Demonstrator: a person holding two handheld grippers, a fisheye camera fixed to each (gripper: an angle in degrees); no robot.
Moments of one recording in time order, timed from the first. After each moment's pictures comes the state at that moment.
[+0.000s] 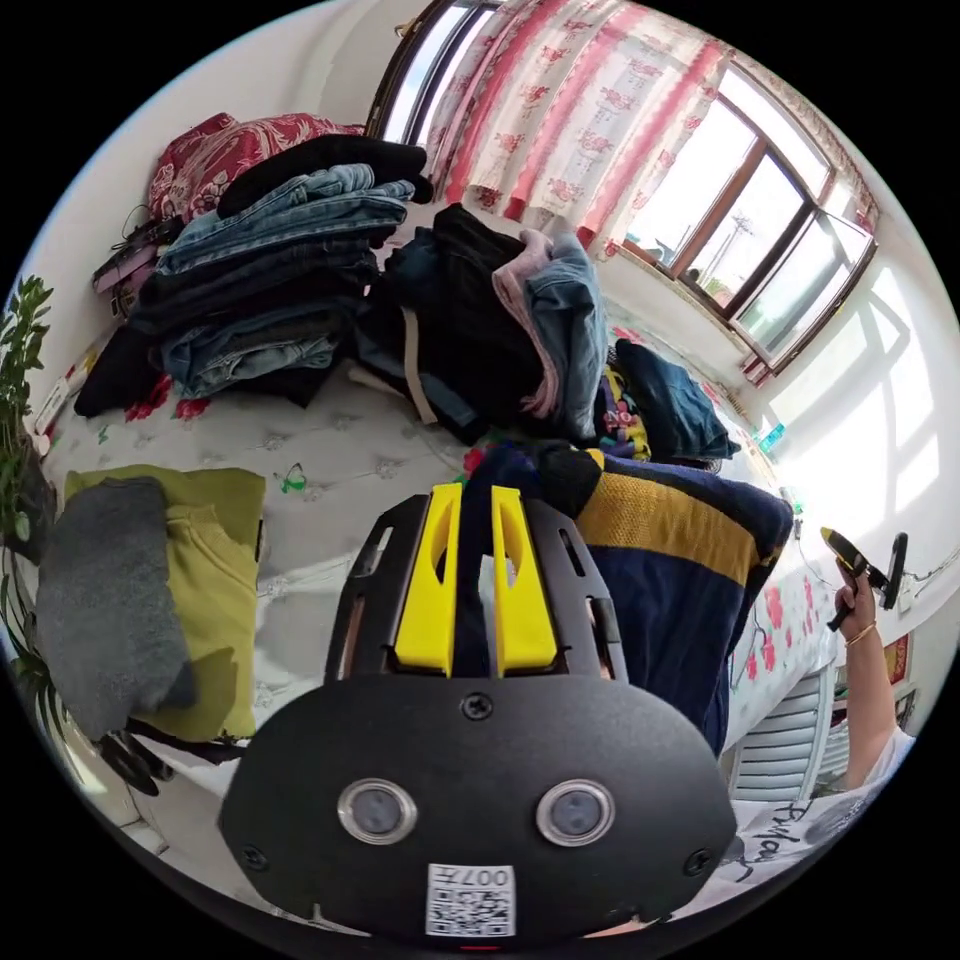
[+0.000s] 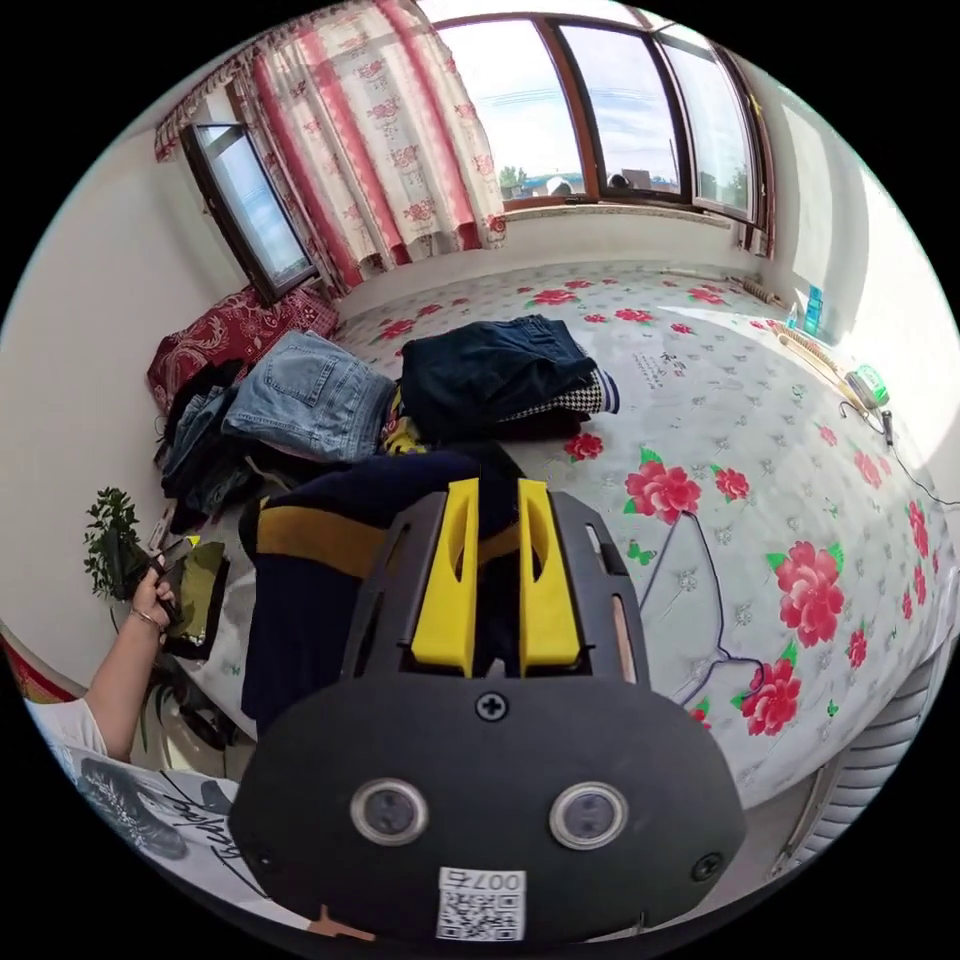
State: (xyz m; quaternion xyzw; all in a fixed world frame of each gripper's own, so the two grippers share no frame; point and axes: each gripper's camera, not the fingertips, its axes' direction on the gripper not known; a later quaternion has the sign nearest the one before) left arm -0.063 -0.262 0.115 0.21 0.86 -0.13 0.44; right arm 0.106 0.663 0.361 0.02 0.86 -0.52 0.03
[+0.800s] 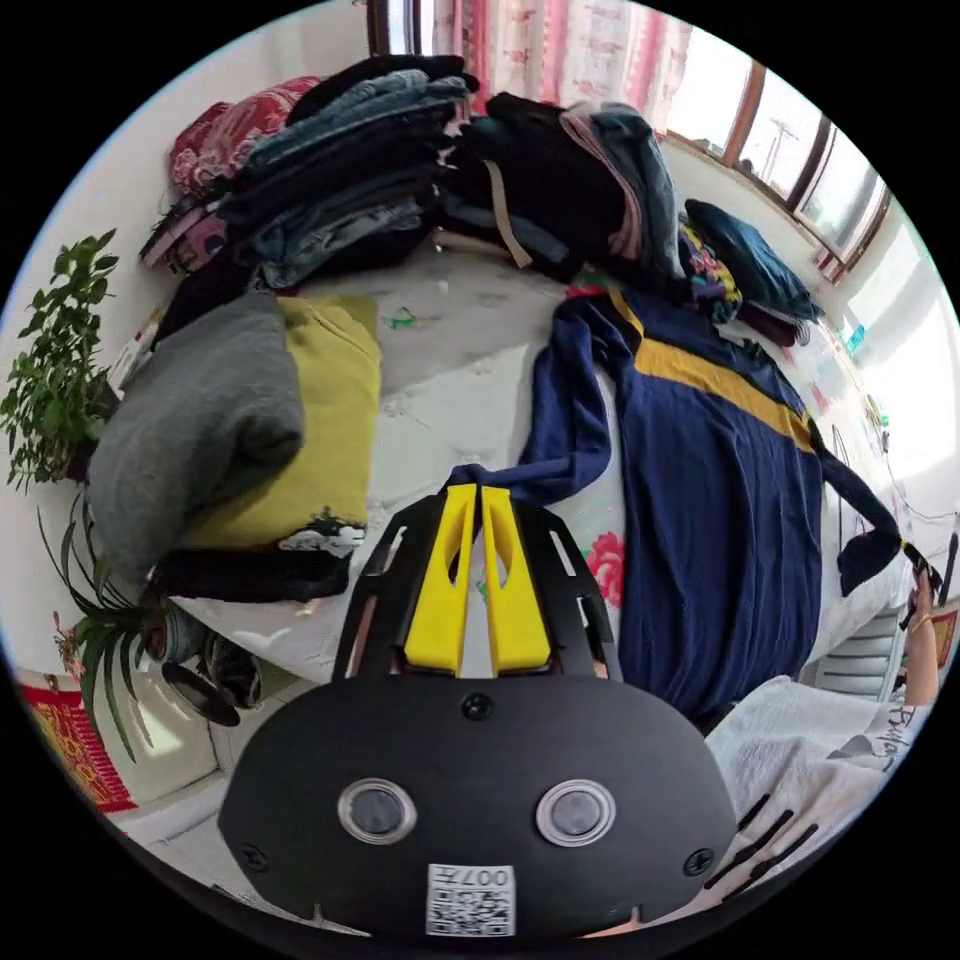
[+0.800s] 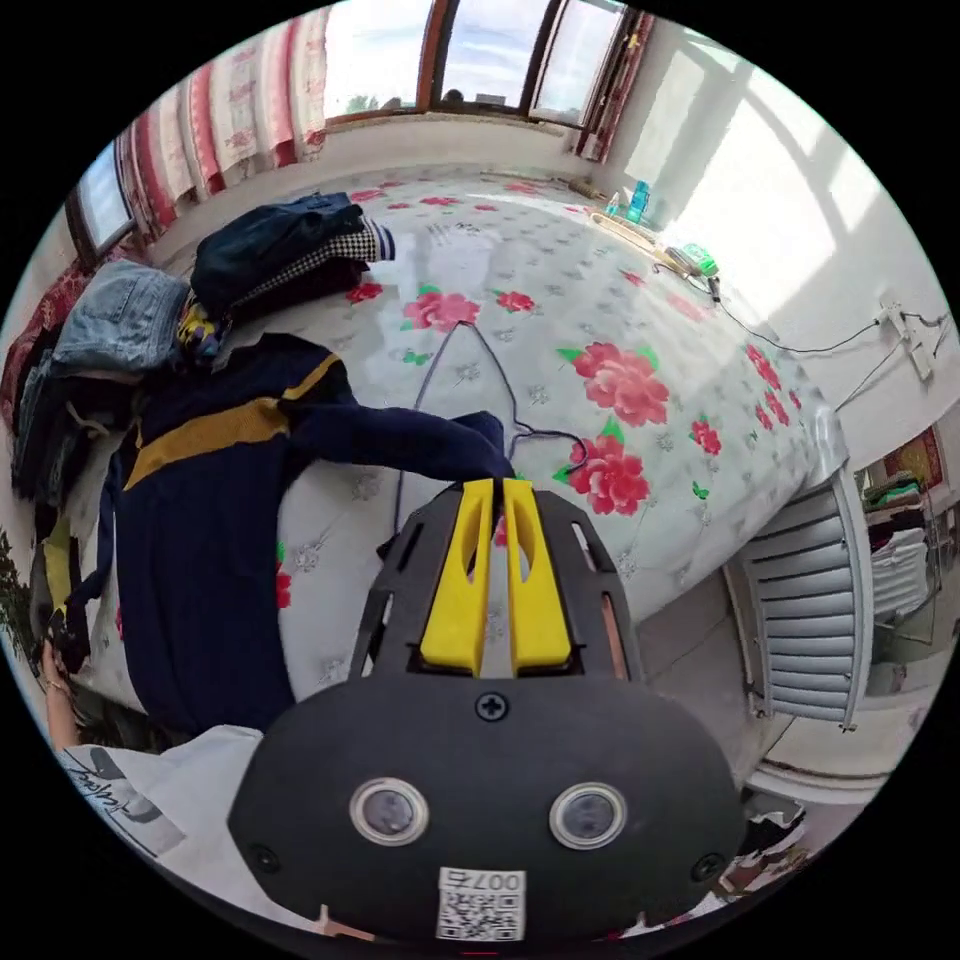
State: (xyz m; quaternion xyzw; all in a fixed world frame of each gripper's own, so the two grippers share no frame) left arm 0.038 -0.106 0.145 0.16 0.79 -0.05 0.58; right arm 0.042 0.819 0.190 0.23 0.88 -0.40 -0.11
